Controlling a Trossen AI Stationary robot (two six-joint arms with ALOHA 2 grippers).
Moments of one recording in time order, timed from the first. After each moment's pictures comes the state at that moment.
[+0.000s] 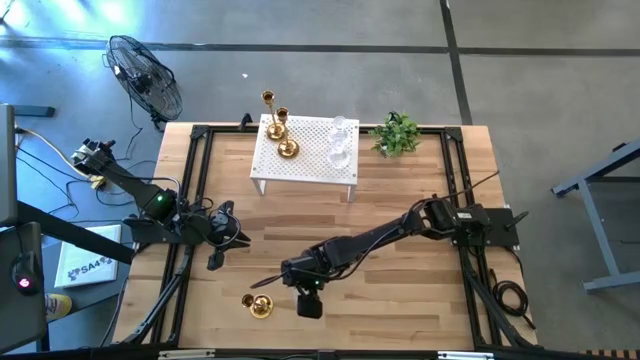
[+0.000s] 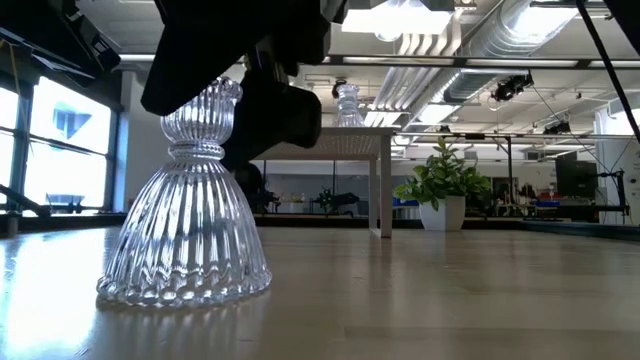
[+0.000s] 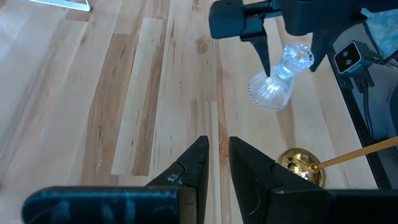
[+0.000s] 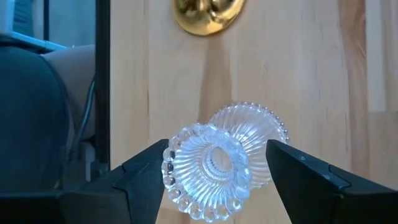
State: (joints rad) left arm -0.56 0.72 0.60 -0.55 -0.33 -0.50; right arm 0.32 2.32 1.98 -0.68 -0.24 0.47
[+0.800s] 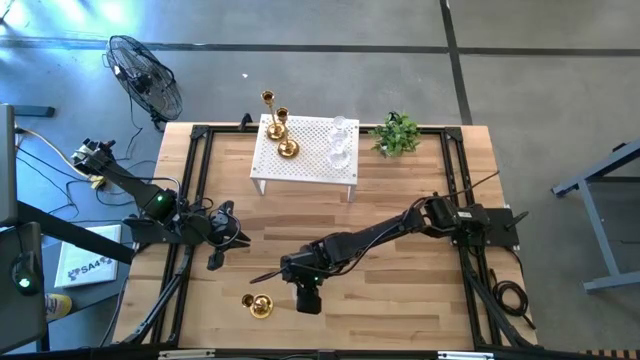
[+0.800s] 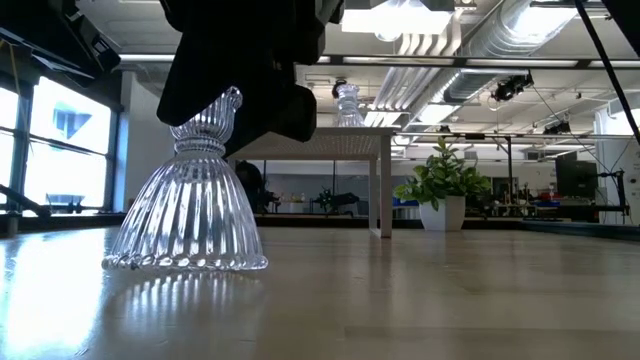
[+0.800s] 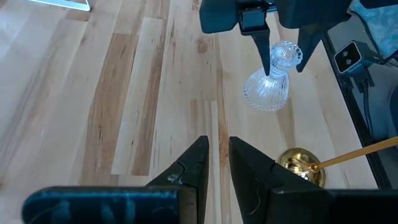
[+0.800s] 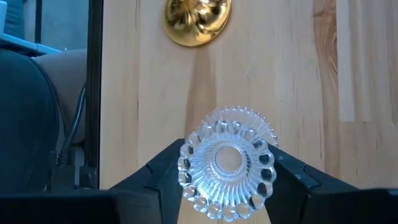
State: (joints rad) left arm -0.56 0.72 0.60 -0.55 -0.33 -0.50; right arm 0.31 2.32 1.98 -0.69 -0.21 0.44
